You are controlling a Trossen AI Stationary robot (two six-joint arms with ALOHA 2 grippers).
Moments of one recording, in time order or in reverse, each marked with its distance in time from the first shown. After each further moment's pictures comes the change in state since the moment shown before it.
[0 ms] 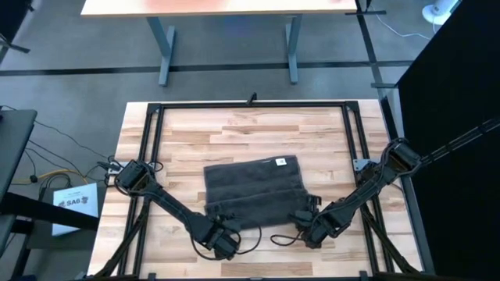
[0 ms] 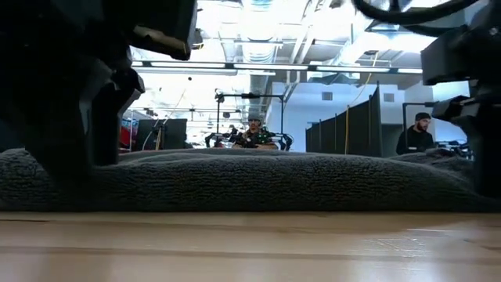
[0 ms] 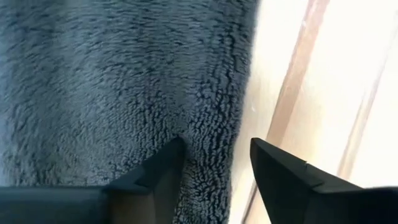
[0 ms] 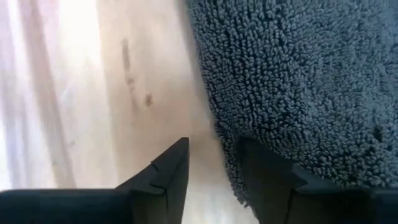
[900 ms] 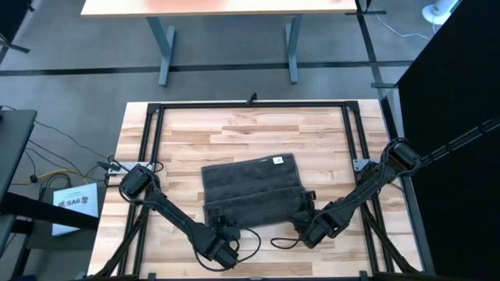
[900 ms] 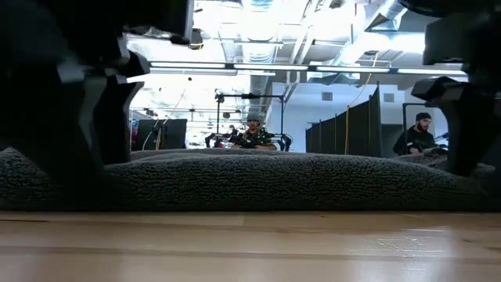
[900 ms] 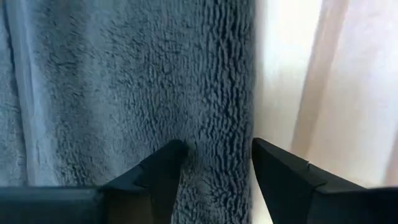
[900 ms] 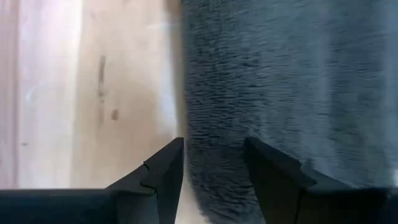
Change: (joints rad) left arm -0.054 0.100 0.121 -0.149 -0.175 0.029; right arm 0.003 0.002 0.046 -0.065 0.115 -0.239
